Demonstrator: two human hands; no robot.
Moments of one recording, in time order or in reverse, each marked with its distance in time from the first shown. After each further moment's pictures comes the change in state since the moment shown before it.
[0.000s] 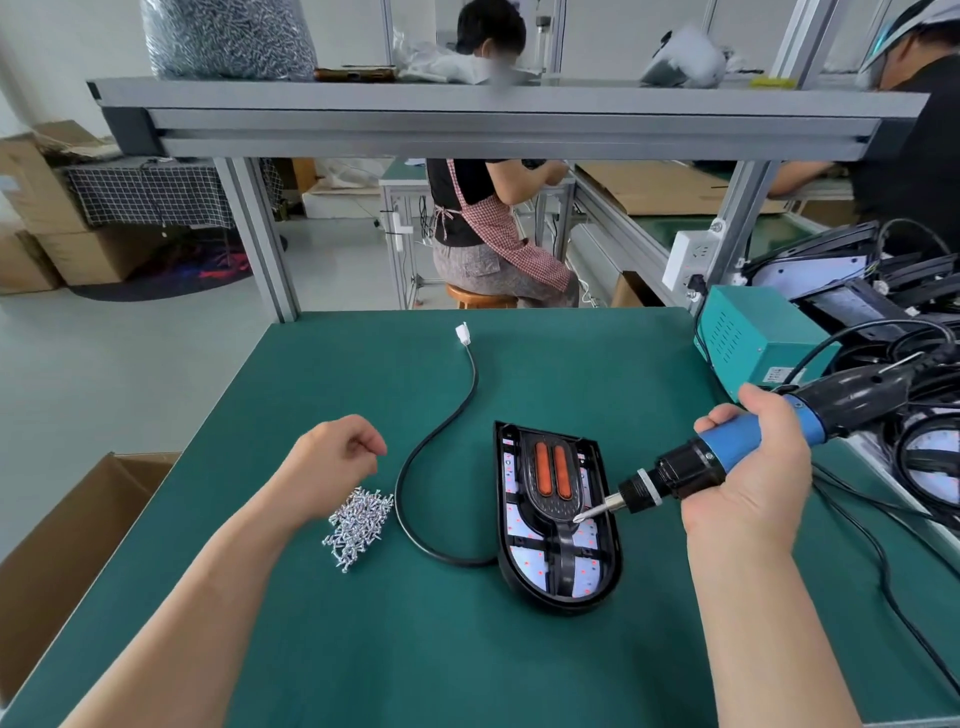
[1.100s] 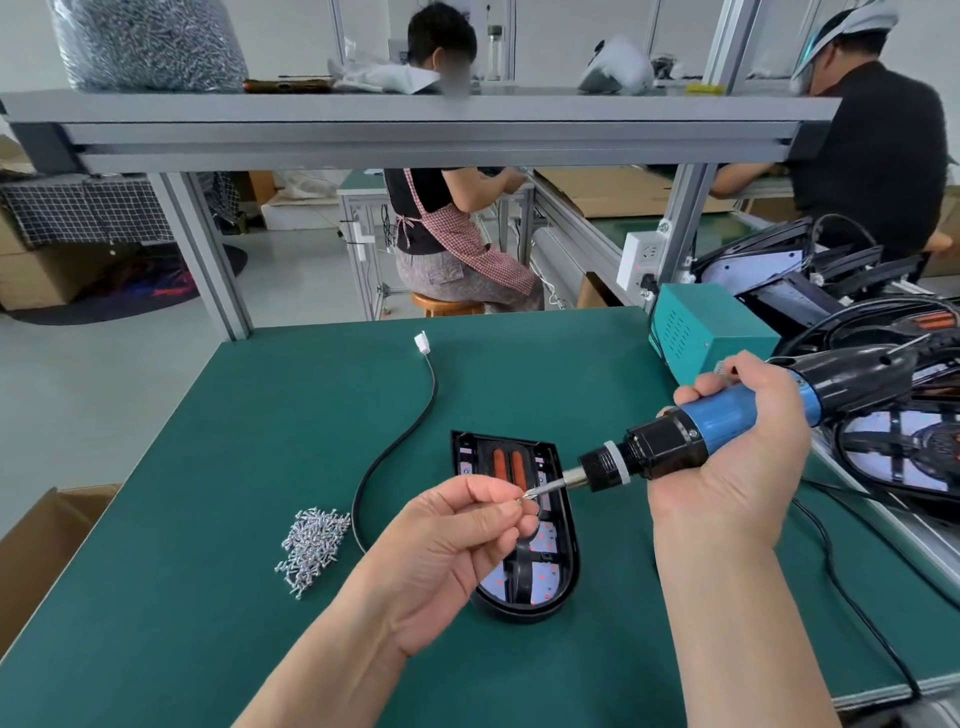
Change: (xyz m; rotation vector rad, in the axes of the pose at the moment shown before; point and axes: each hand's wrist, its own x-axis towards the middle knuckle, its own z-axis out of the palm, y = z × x) left_hand -0.083 0.110 0.074 -1.381 -0.538 -0.252; right_hand -0.001 -0.042 0.014 0.184 0.001 0.075
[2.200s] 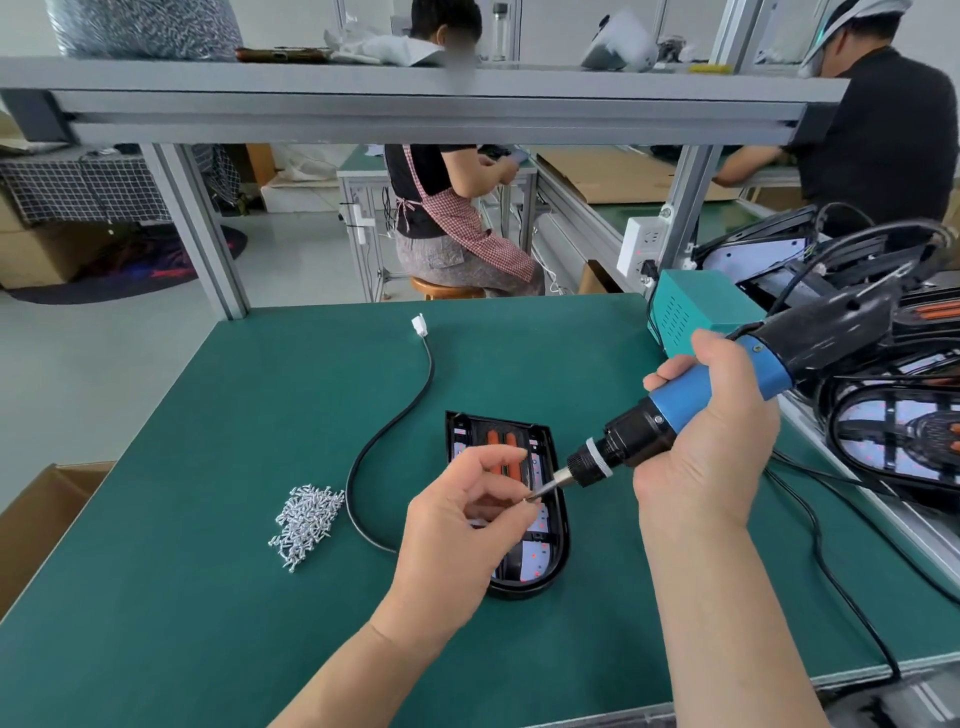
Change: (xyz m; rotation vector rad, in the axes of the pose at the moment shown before) left_hand 0.002 -0.036 0.009 0.743 0.218 0.508; right_hand 0.006 0.021 -0.012 -0.146 -0.027 -0.210
